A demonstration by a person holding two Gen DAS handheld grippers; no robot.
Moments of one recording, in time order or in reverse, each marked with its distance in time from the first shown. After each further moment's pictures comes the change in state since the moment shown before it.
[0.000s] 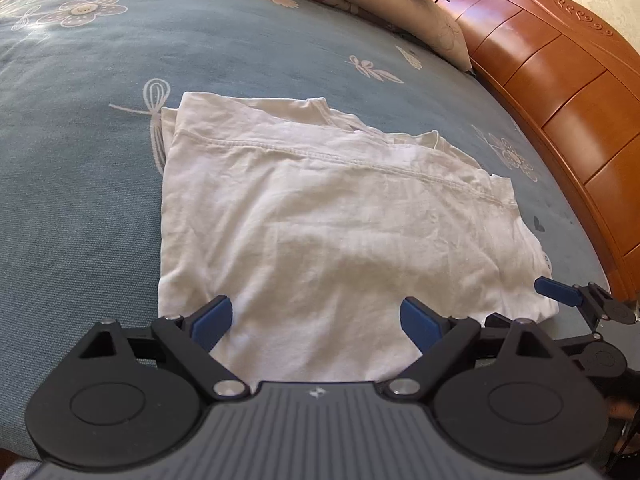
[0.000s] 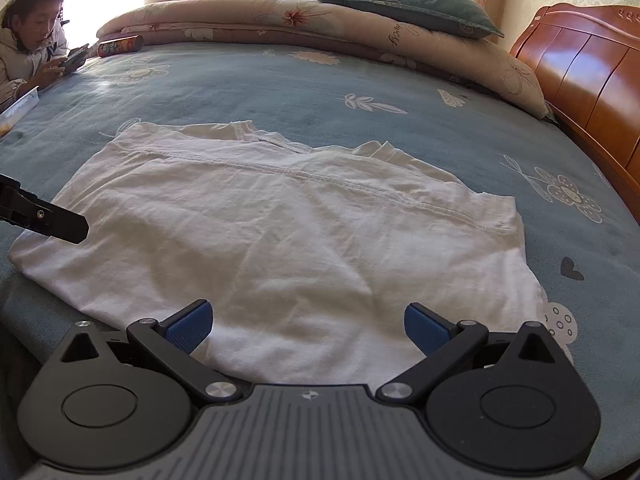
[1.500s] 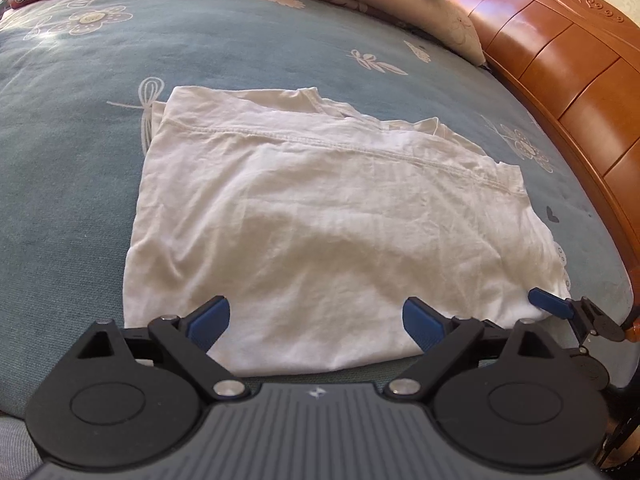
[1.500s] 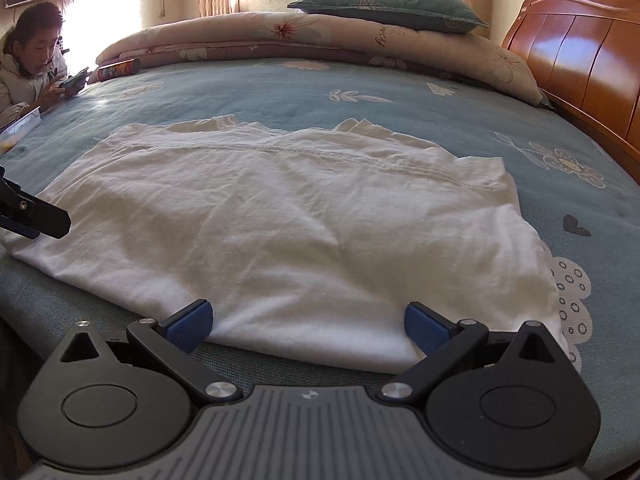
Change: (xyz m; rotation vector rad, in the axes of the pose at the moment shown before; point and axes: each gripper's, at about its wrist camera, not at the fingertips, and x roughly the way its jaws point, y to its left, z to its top) left arm 0.006 -0.039 -0.013 0.010 -0.018 0.083; right arm 0.014 -0.033 -0.045 0.064 -0.066 0.047
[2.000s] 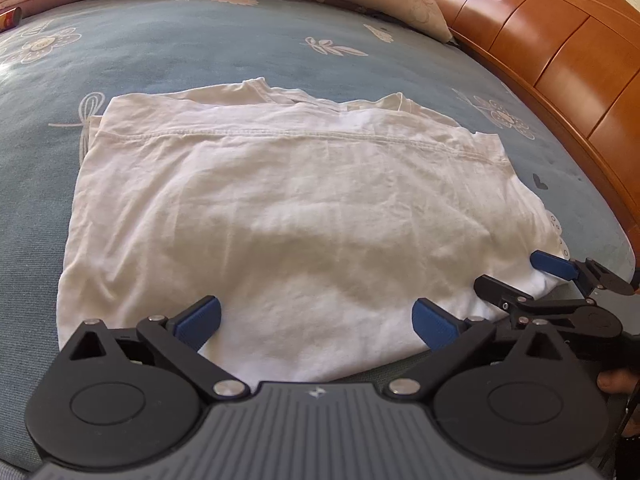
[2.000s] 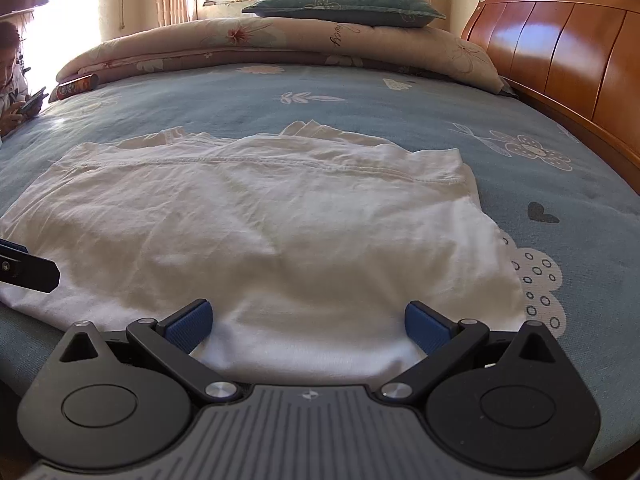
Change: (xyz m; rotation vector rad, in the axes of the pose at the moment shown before) left arm 0.027 -0.022 -0.006 0.107 0.010 -0.019; right arm 0.014 -0.019 0.006 0.073 -0.003 -0.082
